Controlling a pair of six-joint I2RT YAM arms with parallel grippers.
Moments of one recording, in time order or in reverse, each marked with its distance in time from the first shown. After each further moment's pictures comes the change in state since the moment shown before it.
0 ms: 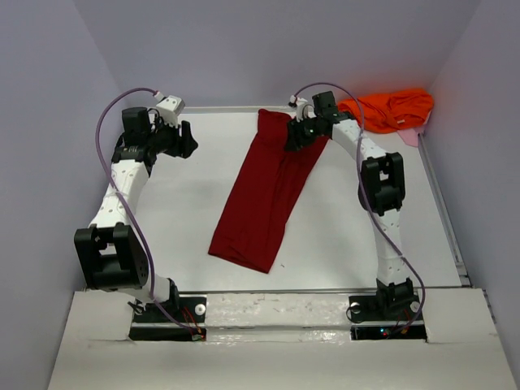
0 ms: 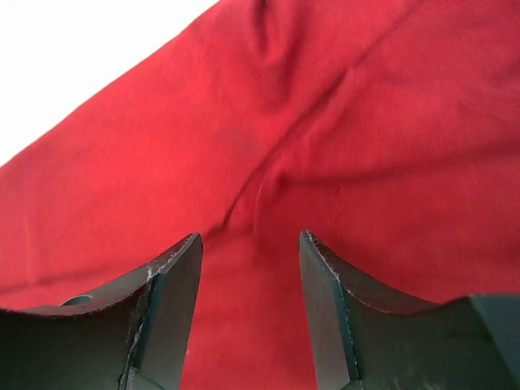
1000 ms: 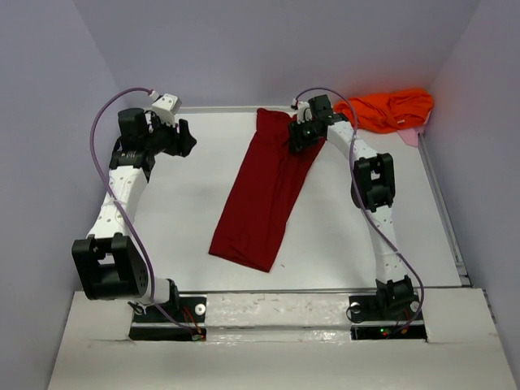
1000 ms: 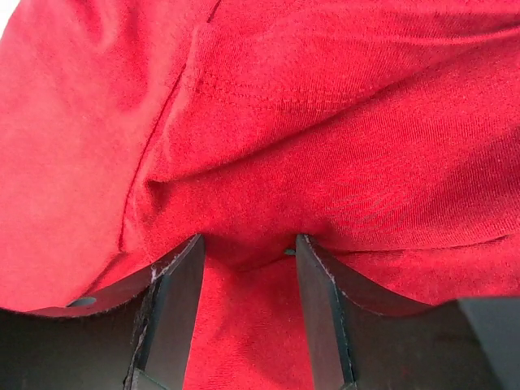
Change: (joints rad) left arm 0.000 -0.068 -0.042 0.075 -0.035 -0.034; right arm 0.000 0.070 0.051 -0.037 0.246 0.085
